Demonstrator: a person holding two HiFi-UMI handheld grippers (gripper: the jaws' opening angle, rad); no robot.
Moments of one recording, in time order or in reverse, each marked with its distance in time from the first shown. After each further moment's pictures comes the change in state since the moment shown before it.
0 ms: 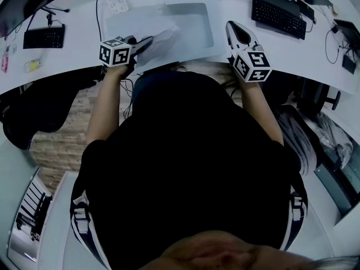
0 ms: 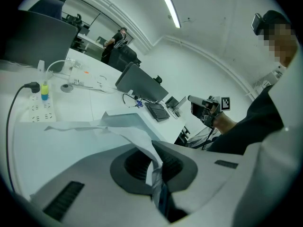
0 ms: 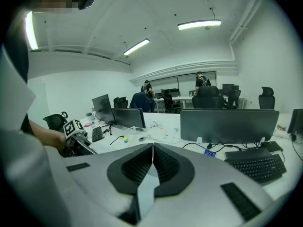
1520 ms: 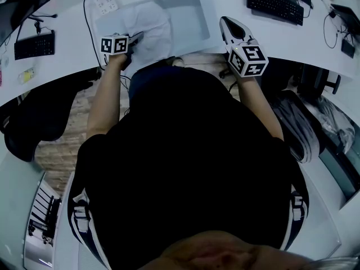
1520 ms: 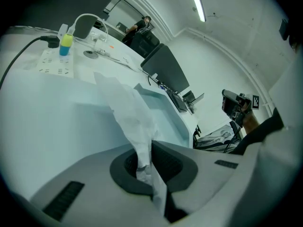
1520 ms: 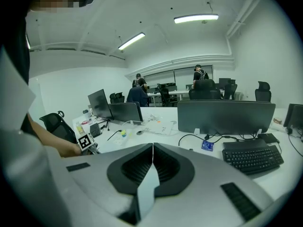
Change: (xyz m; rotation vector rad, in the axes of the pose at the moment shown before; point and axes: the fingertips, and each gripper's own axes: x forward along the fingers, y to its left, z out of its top) left arm 0.049 0.098 -0.067 -0.181 0.112 0.097; right arm 0.003 -0.004 -0.028 0.037 0.071 -0.033
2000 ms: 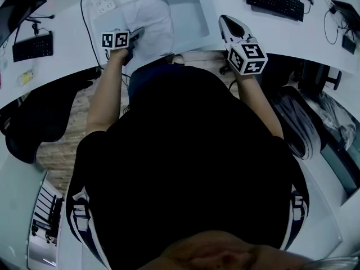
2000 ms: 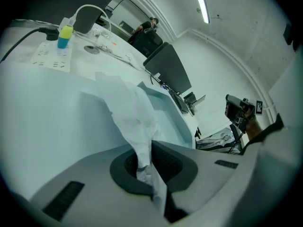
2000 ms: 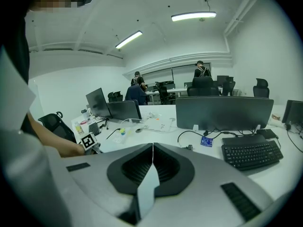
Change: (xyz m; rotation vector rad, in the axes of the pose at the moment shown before) left arm 0.017 0.009 0.007 -0.032 0.000 -0.008; right arm 0.003 -0.003 -0.011 0.025 0.022 -0.014
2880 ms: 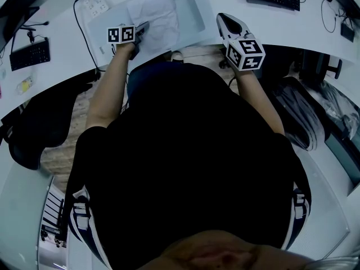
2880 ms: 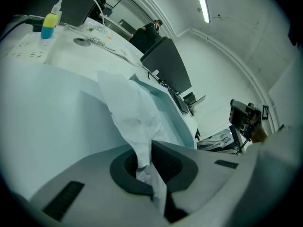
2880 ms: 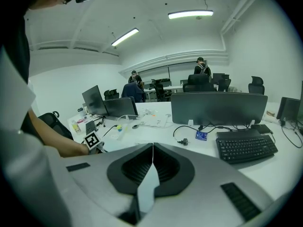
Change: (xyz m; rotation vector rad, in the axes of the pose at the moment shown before) left arm 0.042 -0.016 0.009 -0.010 0.004 -0.015; right arm -0.011 -0.010 -0.020 0.024 0.031 -0.041
